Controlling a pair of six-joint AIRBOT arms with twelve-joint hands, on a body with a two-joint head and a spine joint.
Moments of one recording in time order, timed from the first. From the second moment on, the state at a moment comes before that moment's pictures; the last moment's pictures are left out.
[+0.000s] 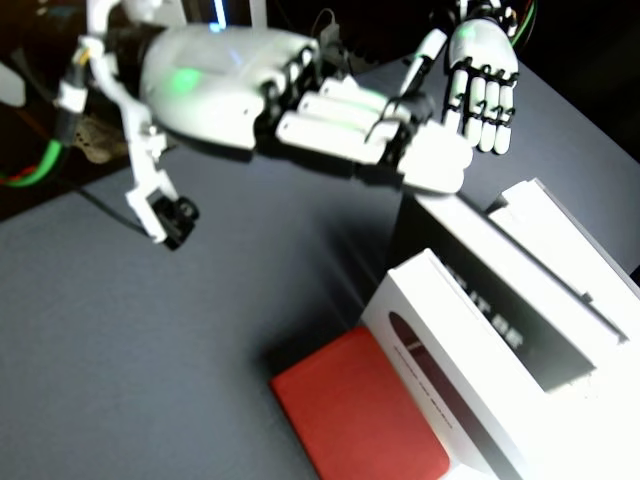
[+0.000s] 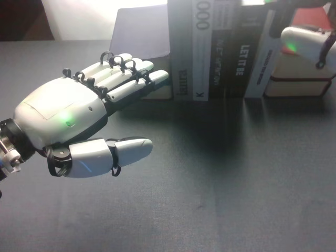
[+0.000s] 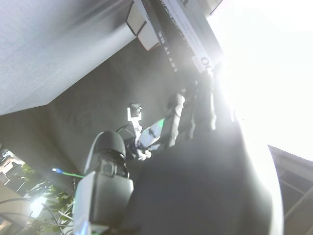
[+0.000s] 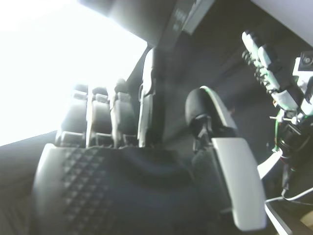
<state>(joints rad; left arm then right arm) 0.94 -0.81 1.03 0.08 -0.98 0.82 -0.65 -0.74 0.91 0.02 0.81 -1.11</state>
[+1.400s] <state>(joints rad) 0.95 -0.81 1.03 0.06 -0.99 0.82 -0.87 -0.64 0.82 -0.15 0.88 -0.82</state>
